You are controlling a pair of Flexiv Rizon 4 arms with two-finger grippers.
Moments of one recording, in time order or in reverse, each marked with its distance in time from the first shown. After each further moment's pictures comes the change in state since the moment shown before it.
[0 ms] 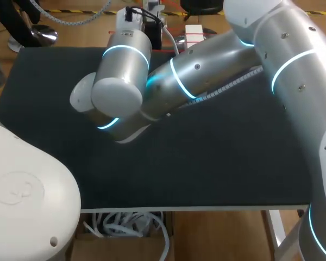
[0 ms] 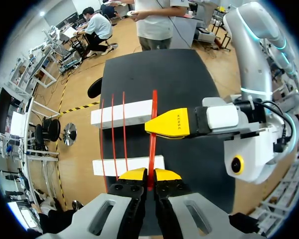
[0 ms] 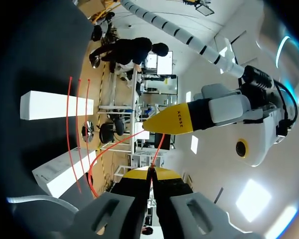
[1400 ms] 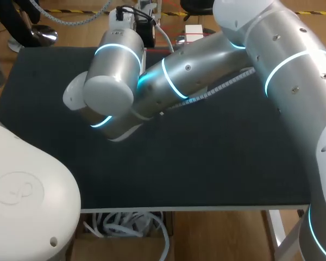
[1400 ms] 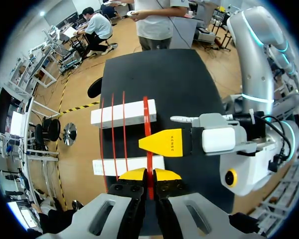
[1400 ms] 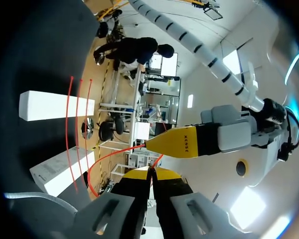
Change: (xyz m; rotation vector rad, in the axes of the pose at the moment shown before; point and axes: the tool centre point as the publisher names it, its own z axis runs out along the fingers) left arm 0.000 0.000 0.000 0.000 0.000 -0.001; right arm 0.001 0.020 0.007 -0.006 0.002 -0.068
